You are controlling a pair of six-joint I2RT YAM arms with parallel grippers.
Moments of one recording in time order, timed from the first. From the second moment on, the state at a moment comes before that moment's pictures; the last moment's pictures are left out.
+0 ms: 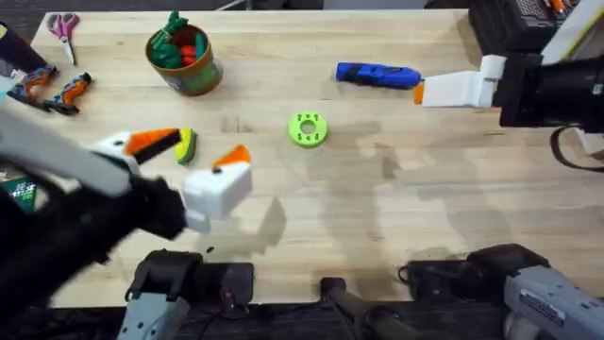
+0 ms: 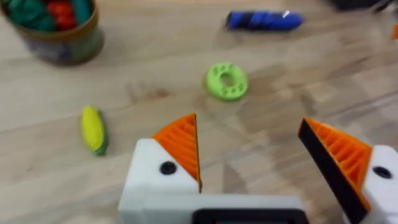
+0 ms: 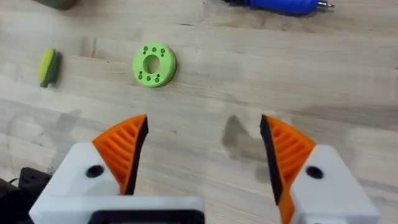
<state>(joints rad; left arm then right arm) -0.07 0.37 0.87 -1.08 0.33 -0.06 0.15 0.95 1.13 -1.09 -0.26 0.18</state>
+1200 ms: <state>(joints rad) 0.17 1.46 1.15 -1.07 0.00 0.10 0.15 0.73 1.13 -1.39 -0.14 0.18</state>
